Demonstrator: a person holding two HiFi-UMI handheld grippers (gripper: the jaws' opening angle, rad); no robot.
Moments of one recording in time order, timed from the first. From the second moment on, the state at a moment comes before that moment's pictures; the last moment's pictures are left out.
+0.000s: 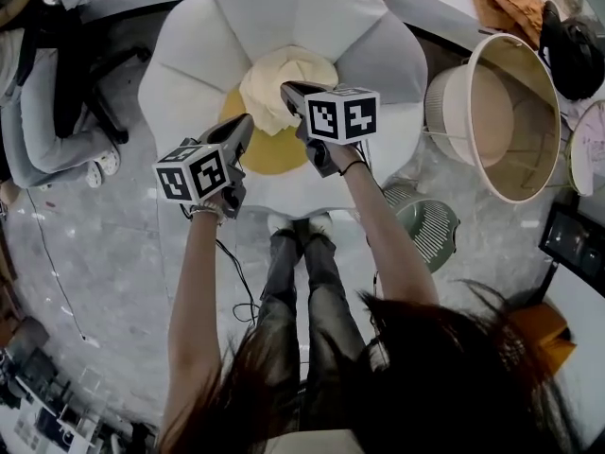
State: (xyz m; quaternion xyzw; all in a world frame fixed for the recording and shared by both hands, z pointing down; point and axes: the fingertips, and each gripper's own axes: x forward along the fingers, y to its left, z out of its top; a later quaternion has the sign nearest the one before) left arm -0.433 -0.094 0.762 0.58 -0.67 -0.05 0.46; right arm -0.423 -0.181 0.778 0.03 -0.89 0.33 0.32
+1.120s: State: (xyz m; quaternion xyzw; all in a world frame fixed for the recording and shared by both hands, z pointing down) left arm -0.442 -0.101 0.881 0.61 -0.64 -0.01 0.47; right arm -0.427 -0.181 0.938 0.08 -0.85 0.34 0.39
